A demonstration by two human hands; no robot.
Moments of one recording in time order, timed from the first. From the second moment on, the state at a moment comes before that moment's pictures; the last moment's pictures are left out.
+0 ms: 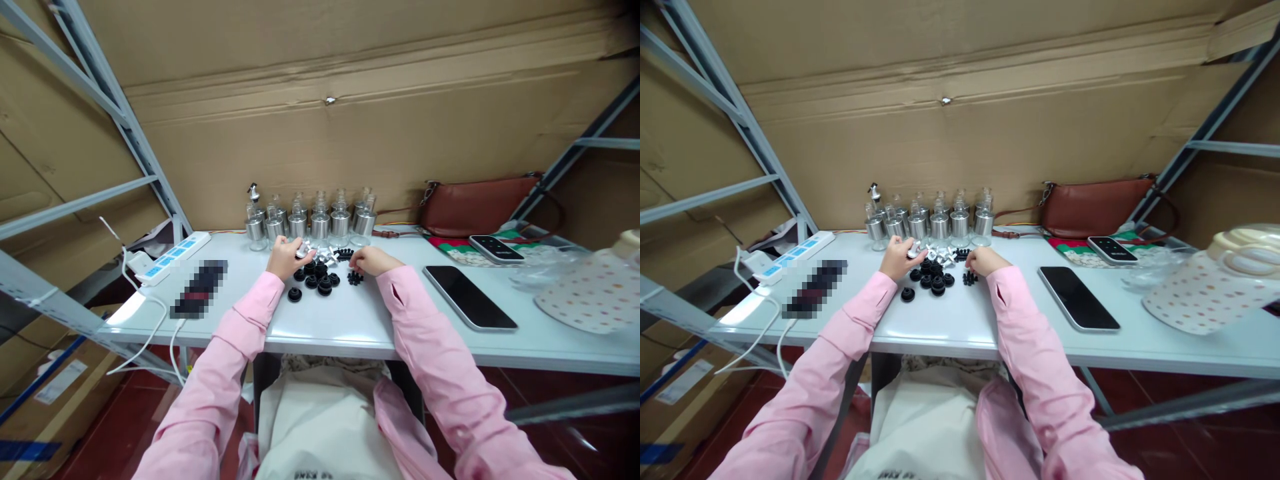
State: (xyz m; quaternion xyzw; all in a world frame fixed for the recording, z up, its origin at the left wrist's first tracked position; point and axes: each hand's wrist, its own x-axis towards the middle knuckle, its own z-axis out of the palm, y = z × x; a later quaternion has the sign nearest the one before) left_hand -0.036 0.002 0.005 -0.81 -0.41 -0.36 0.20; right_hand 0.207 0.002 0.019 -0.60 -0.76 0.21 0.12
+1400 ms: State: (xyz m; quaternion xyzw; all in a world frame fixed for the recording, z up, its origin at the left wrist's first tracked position) left_hand -0.019 -0.013 0.010 -0.86 -0.34 -0.36 0.14; right_hand 0.139 -0.020 0.019 -0.41 -0.69 0.41 0.42
